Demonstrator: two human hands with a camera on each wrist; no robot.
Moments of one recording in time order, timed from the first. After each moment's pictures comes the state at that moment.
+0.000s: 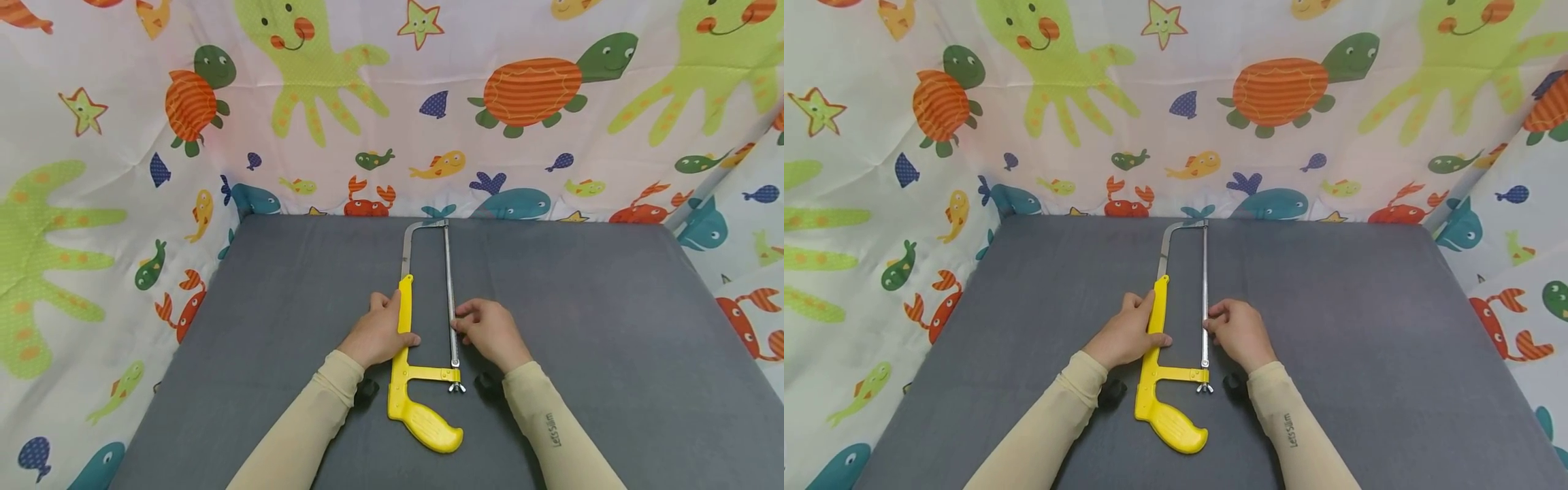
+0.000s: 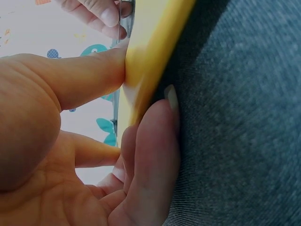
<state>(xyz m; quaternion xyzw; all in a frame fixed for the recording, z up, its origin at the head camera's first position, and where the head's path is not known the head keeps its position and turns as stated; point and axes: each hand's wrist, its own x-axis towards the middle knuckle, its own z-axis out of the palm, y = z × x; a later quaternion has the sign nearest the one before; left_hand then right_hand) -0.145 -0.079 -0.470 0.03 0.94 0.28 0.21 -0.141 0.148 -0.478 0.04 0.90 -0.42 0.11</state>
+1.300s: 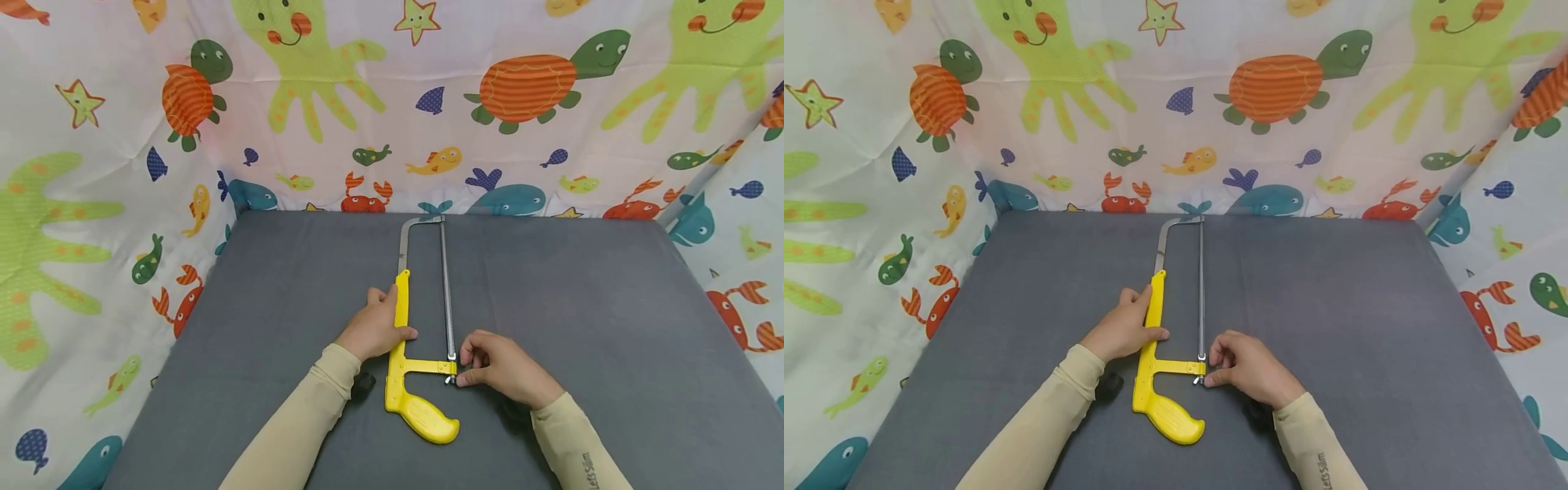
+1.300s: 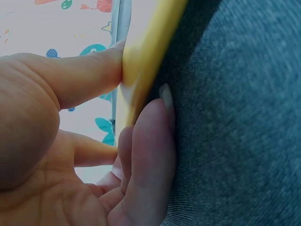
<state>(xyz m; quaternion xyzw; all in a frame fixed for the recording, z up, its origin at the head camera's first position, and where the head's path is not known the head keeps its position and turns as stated) -0.143 -0.085 -0.469 0.05 0.93 0.29 0.21 -0.083 0.182 -0.480 -0.14 0.88 -0.42 0.16</state>
